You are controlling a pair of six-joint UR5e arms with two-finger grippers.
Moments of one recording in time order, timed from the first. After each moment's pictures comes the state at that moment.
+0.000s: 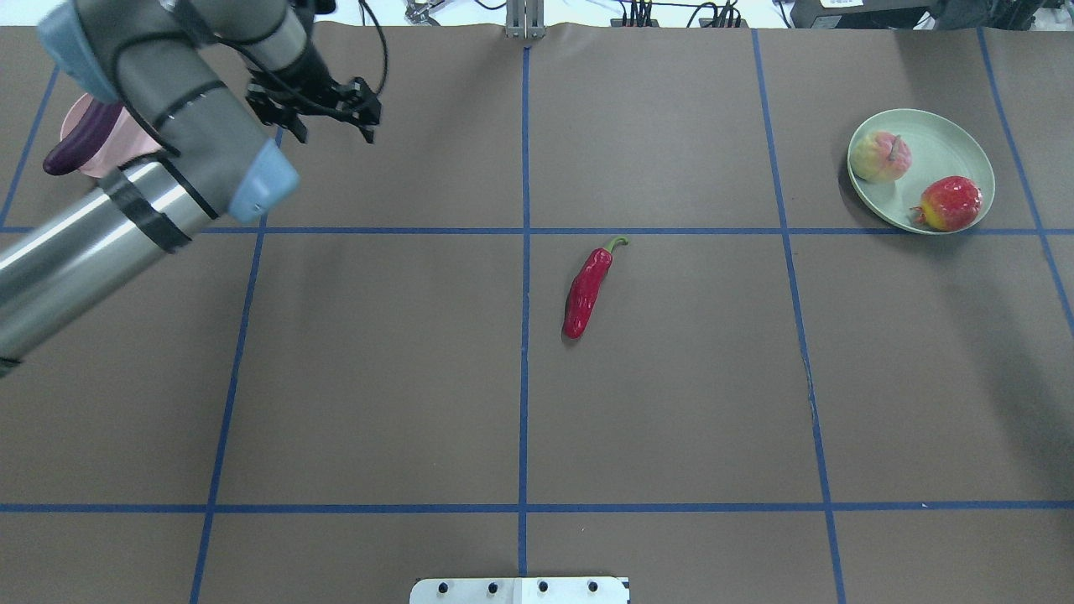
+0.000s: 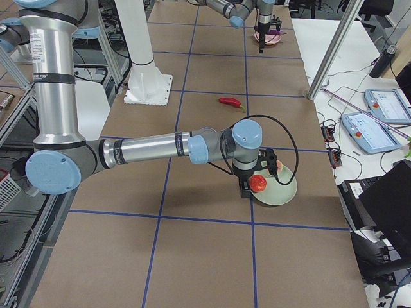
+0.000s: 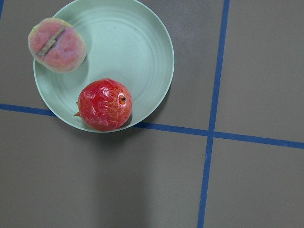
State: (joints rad) left arm -0.88 -2.37 -1.32 -1.74 -2.15 -0.88; right arm 1.50 -1.55 1.73 -1.54 2.37 0.07
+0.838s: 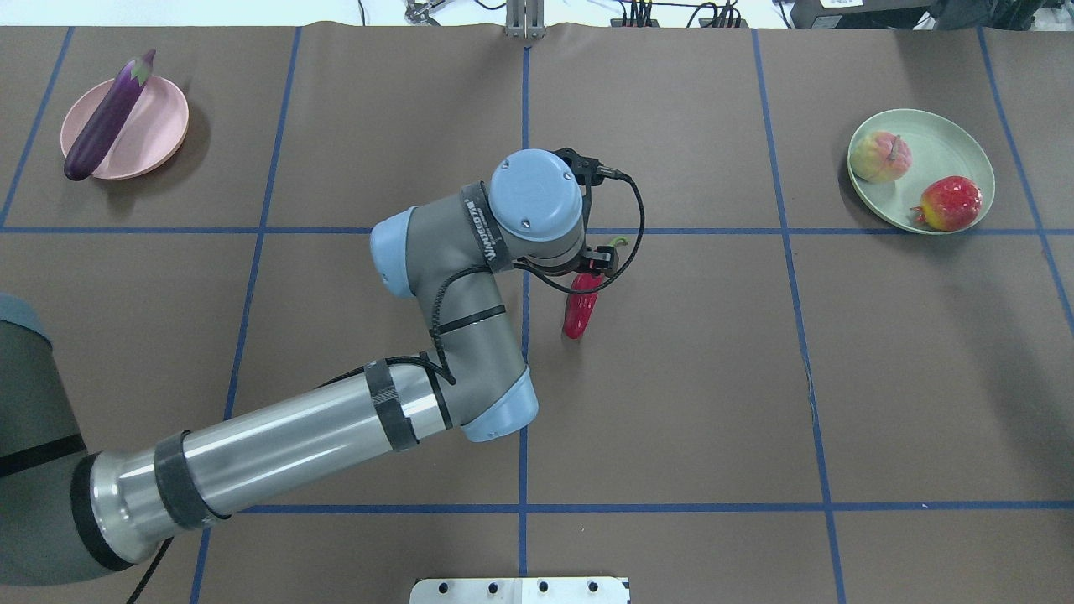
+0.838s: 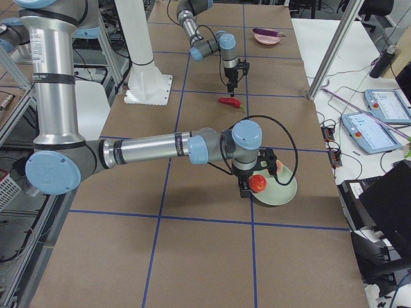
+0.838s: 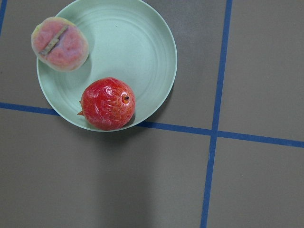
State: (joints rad) left arm -0.49 -2.62 -1.15 -1.88 -1.72 -1.04; right arm 1.50 -1.55 1.72 -1.54 2.38 0.08
